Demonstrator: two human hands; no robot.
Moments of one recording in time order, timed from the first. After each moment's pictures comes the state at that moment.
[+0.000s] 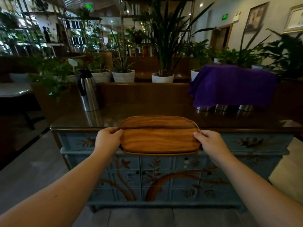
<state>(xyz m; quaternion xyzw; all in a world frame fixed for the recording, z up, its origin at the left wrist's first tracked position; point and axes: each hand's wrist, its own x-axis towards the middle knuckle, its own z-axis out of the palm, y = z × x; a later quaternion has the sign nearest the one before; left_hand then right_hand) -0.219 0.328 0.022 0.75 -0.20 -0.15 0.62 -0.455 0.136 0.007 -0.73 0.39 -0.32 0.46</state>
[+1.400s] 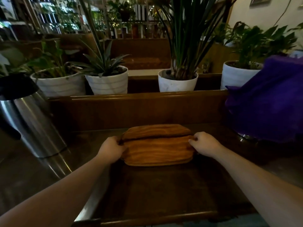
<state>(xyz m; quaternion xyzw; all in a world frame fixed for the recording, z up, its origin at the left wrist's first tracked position) 0.129 0.002 -0.050 0.83 -0.30 -0.28 0.37 -0.125 -0.194 -0.039 -0.82 0.48 -0.02 0.30</state>
